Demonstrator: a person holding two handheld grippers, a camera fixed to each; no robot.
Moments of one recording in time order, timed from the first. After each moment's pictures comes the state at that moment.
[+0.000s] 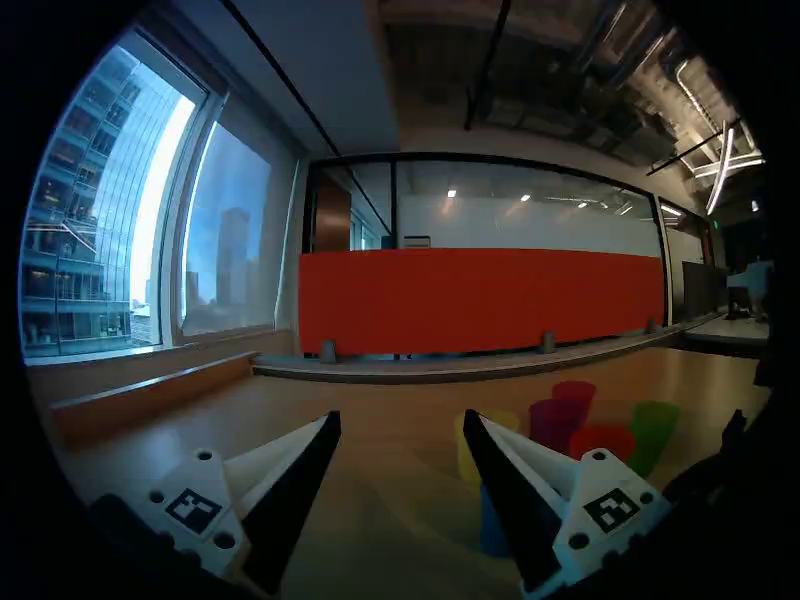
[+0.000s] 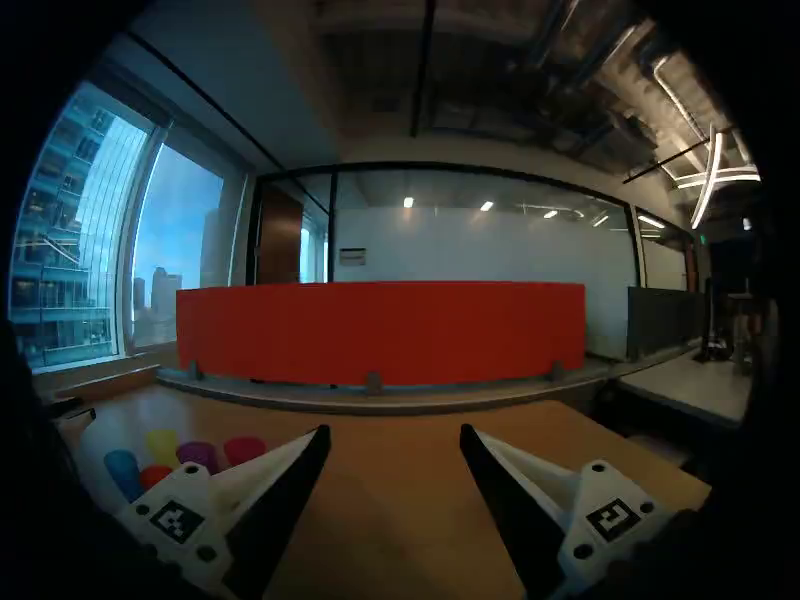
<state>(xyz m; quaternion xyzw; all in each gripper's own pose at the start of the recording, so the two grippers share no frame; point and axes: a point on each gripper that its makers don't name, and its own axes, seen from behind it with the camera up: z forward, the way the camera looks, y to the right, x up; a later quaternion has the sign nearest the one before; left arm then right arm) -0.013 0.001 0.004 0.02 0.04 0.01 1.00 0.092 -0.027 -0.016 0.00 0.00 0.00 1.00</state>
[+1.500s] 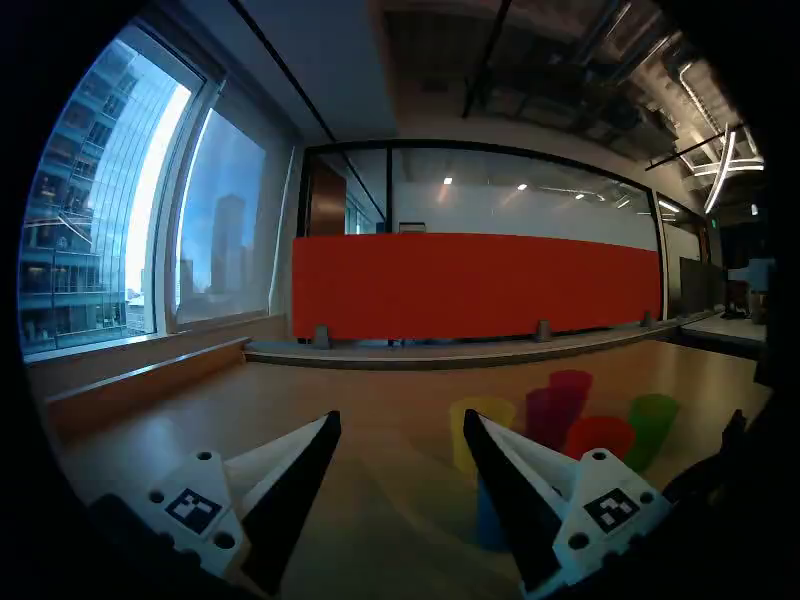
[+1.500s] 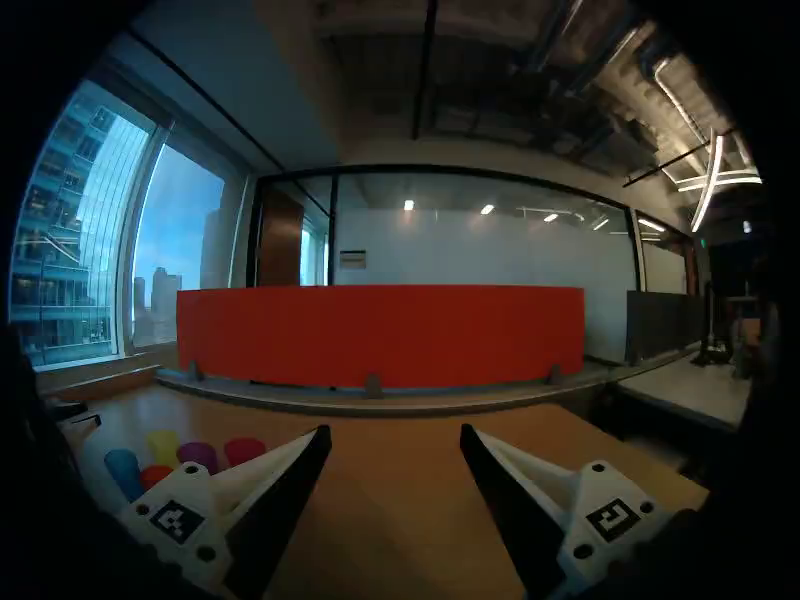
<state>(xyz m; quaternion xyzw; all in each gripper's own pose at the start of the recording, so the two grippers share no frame) -0.023 0.004 0.009 0.01 0.02 0.01 1.00 0.096 -0.026 -0.019 0.00 0.01 0.00 1.00</state>
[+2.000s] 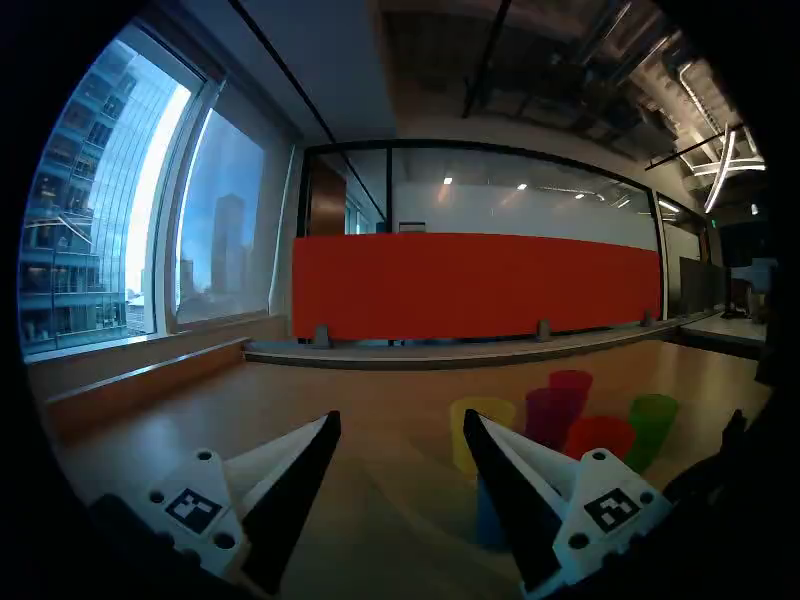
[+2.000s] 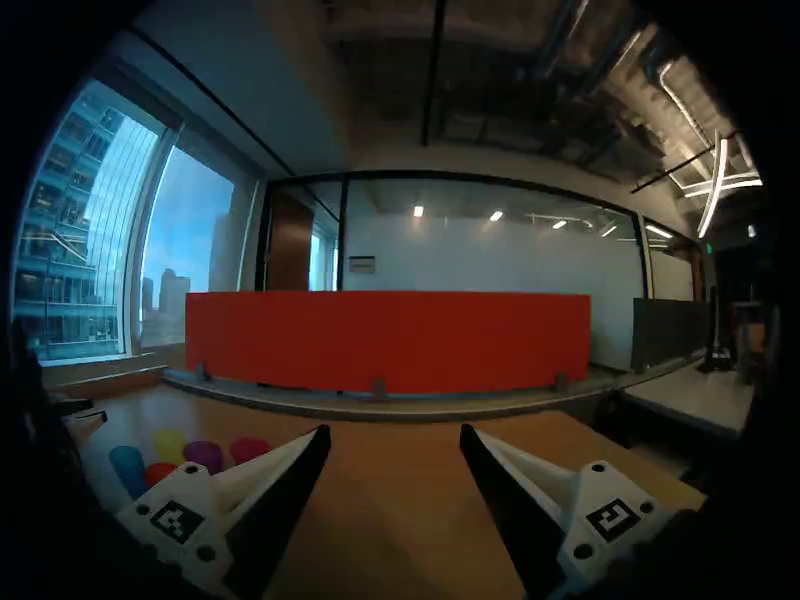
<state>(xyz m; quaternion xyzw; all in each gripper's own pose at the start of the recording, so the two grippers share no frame) -0.023 0.004 0.008 0.01 0.02 0.01 1.00 0.099 -0.029 -0.025 0.02 0.02 -0.01 1.00</state>
